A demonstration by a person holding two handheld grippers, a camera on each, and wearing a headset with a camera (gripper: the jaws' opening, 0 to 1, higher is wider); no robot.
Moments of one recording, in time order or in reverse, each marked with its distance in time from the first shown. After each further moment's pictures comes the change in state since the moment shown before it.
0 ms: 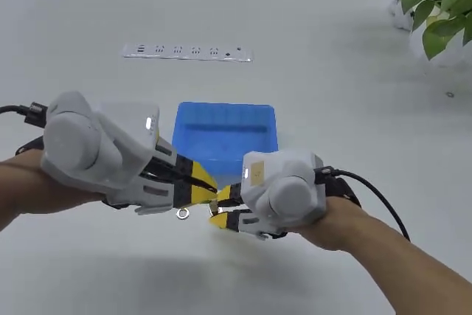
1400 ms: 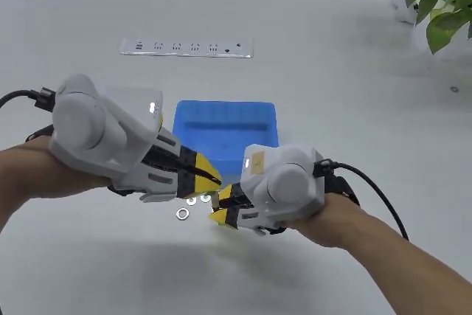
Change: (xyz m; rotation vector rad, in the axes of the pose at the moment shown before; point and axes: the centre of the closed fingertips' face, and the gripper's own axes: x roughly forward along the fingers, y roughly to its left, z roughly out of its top) left arm 0.008 0.012 0.000 -0.027 -0.013 -0.039; right arm 0.001 -0.004 -0.004 0.111 -0.008 0.008
